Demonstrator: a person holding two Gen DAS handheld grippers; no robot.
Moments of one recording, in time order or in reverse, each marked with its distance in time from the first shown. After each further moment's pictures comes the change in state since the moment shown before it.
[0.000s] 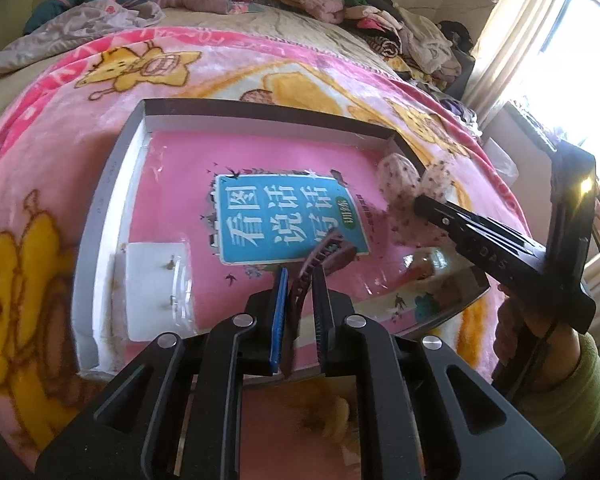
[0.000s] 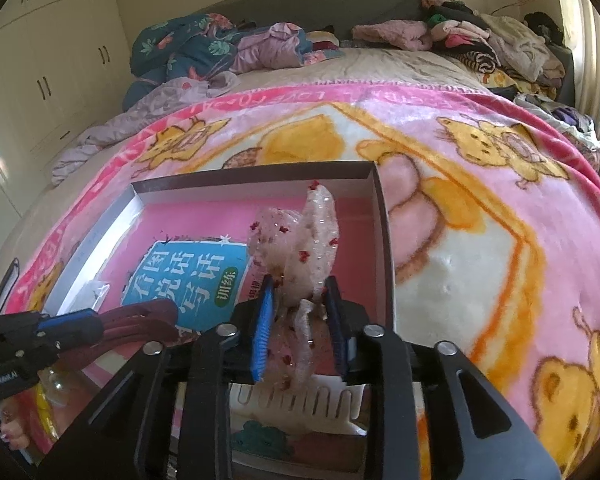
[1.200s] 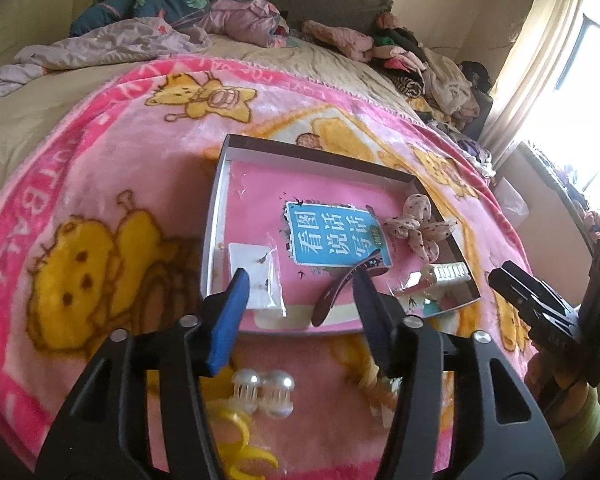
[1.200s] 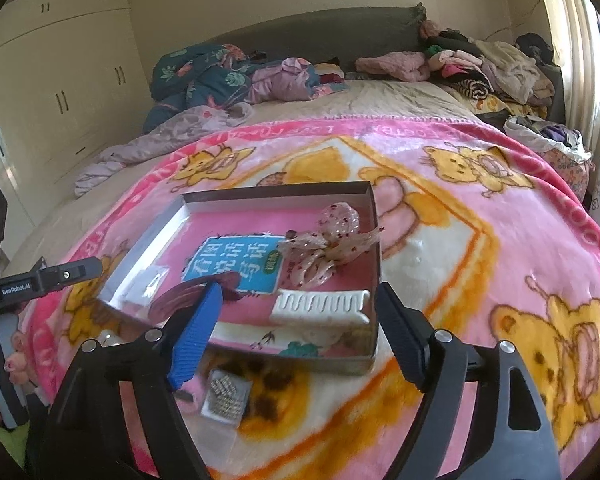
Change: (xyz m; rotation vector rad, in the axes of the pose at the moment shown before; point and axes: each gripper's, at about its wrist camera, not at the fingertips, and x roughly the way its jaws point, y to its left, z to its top) left arm -0.081 0.033 -0.013 -0.078 -0.120 0.055; right arm -0.099 0.021 -0.038 -0.014 -0.112 0.023
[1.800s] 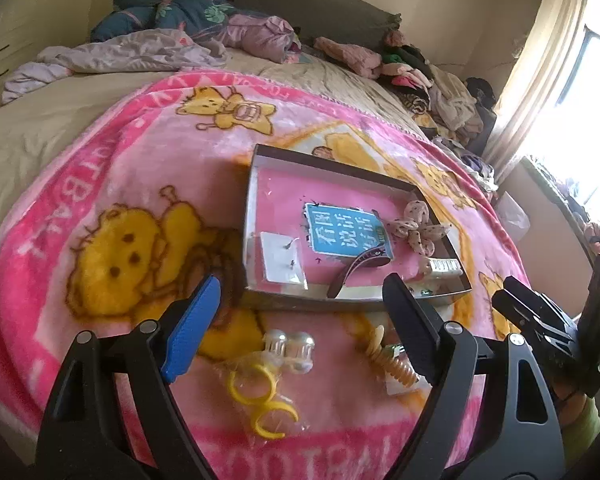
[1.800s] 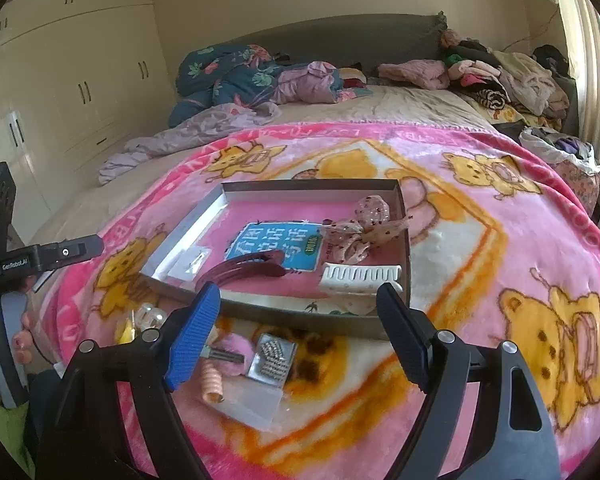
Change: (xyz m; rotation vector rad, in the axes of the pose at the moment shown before) left arm -0.047 0.014 -0.017 -0.030 -0.055 0.025; right arm -0.037 0.031 -0.018 -0.051 -0.006 0.056
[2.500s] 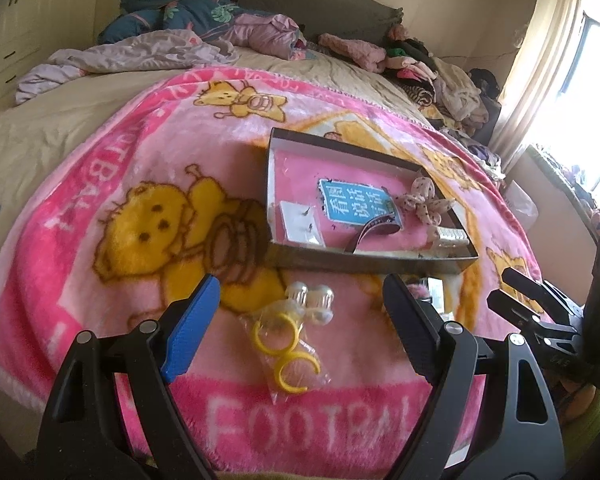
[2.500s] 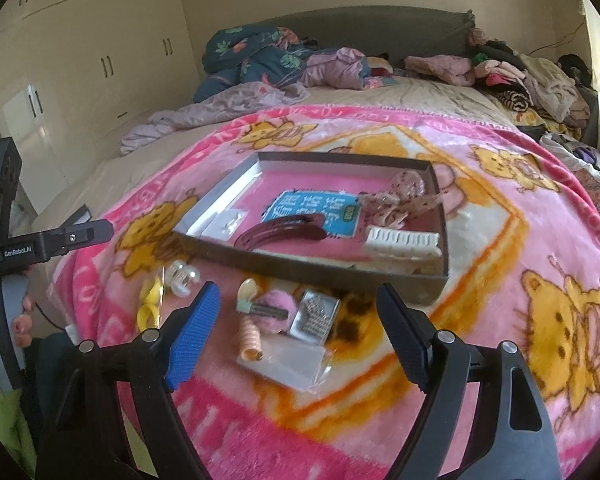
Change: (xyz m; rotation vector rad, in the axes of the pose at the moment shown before) left arm -0.024 0.008 -0.034 0.027 0.012 0.044; right arm -0.005 0.034 -0.026 -0.074 0.063 0.051
